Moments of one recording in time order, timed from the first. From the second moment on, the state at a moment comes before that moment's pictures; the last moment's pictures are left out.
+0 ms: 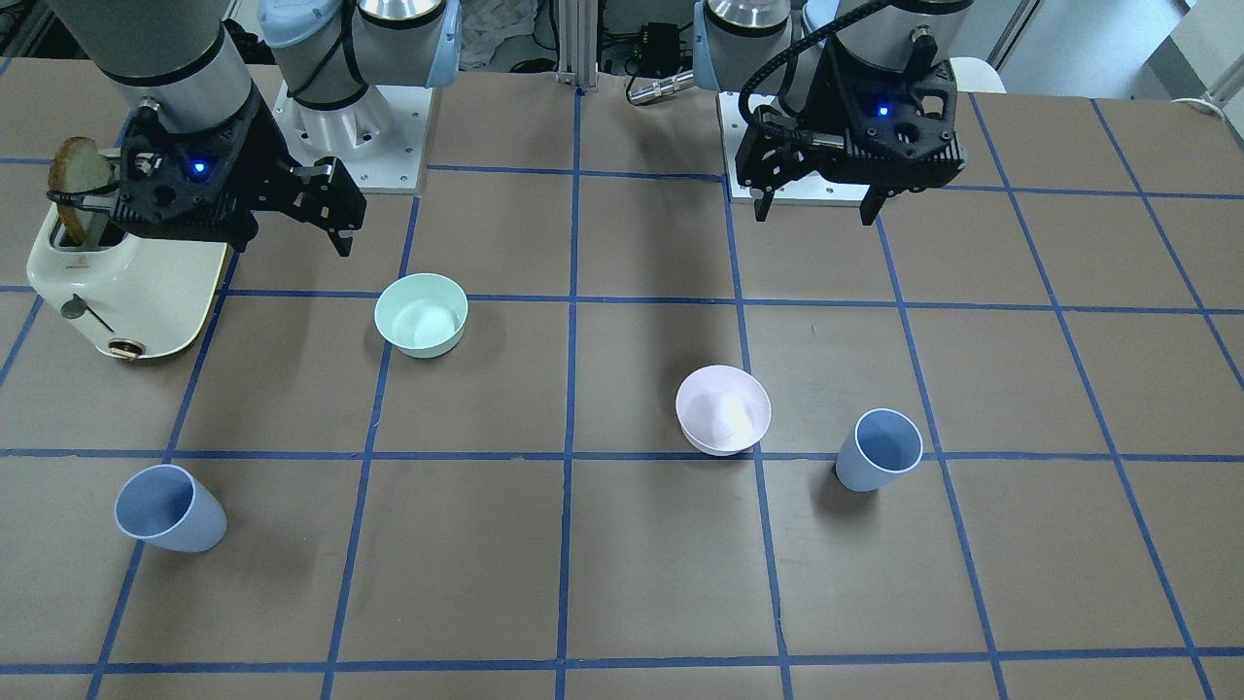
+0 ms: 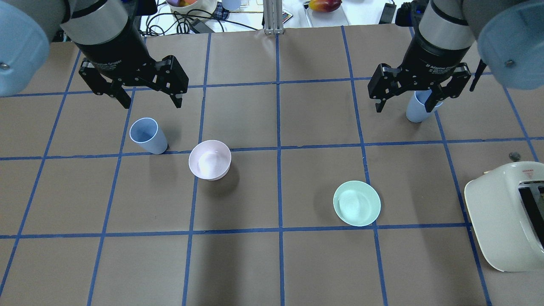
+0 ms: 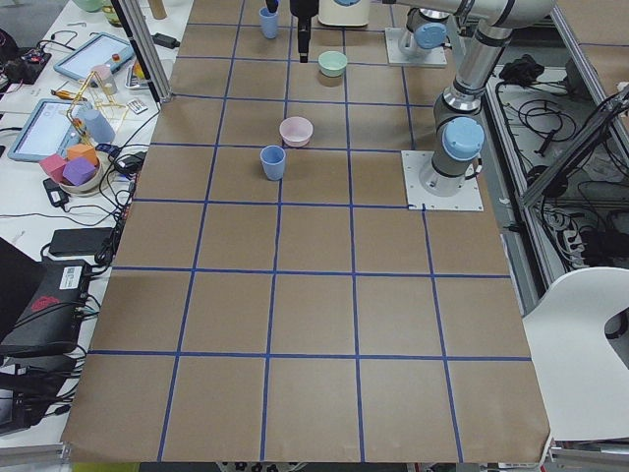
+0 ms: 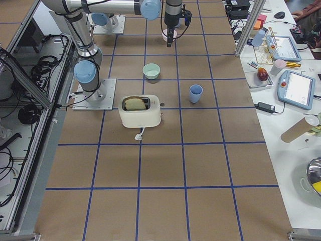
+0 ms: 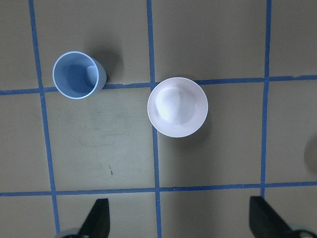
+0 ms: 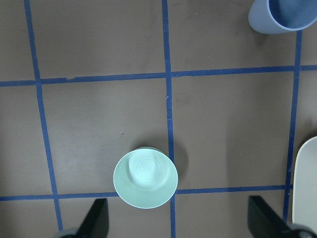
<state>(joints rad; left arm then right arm) -1.65 -1.56 -1.49 -1.67 1.59 -0.05 1.56 -1.58 1.61 -1.55 -1.56 0.03</state>
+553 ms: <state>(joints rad) -1.65 -1.56 -1.49 -1.67 1.59 -0.05 1.55 -1.57 1.63 -1.58 -1.54 0.02</state>
